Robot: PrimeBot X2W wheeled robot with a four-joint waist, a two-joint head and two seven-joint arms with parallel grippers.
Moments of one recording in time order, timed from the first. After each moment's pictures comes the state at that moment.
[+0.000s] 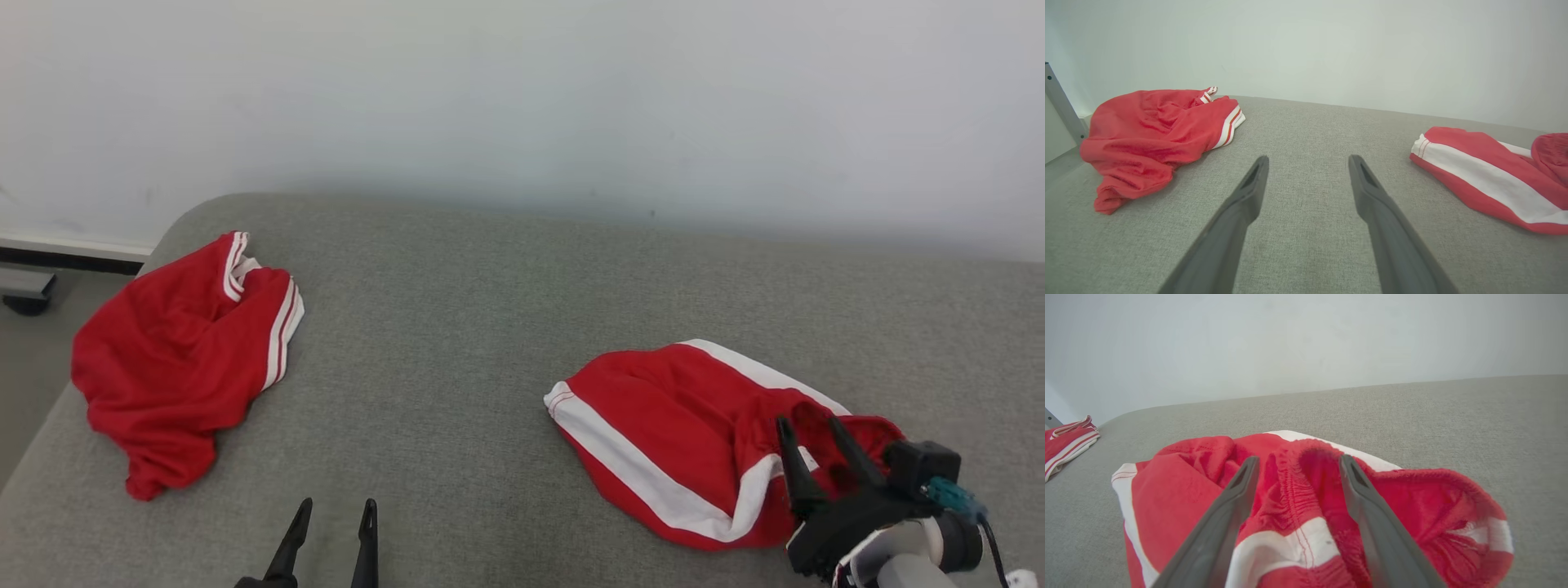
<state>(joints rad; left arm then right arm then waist) 0.02 0.05 -0.12 0.25 -0.16 -0.08 -0.26 -0.33 -0.27 0.15 0.74 0.46 0.13 -0.26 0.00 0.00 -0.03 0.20</state>
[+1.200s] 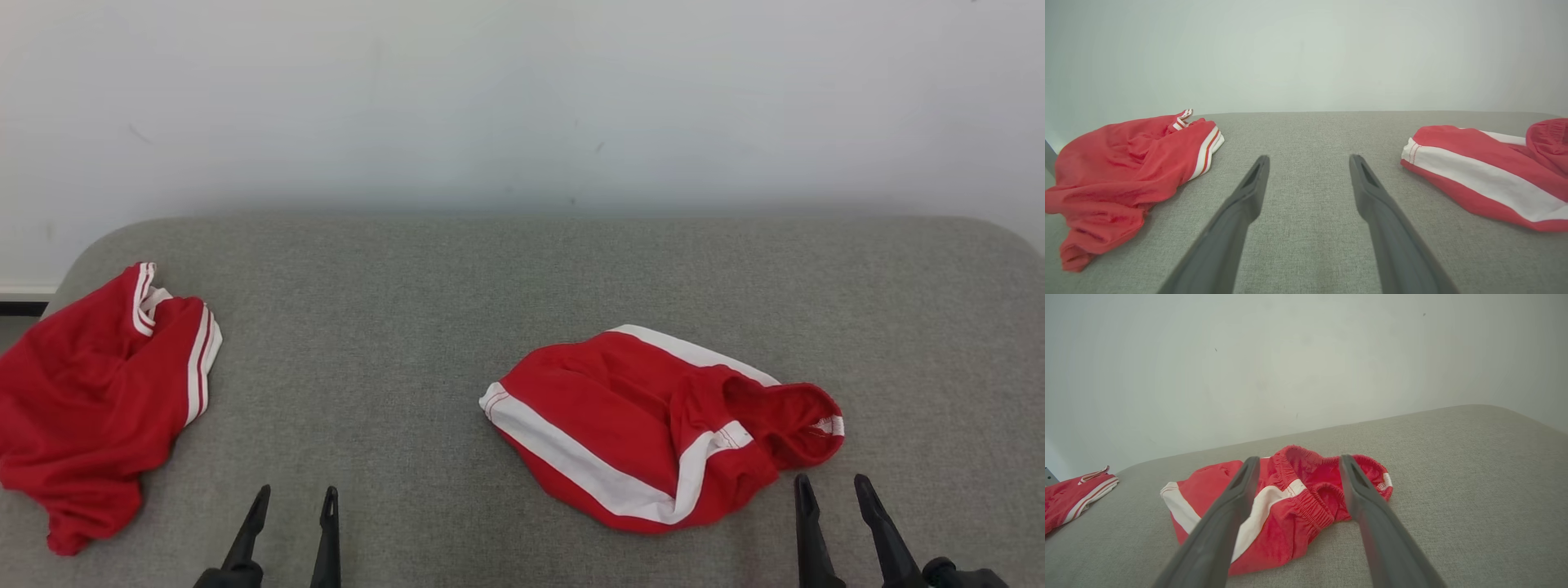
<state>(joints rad) 0.02 0.06 -0.04 0.23 -0.08 -0.10 -0.26 0.17 -0.09 -0.04 0.04 0.26 0.13 -0.26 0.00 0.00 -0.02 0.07</state>
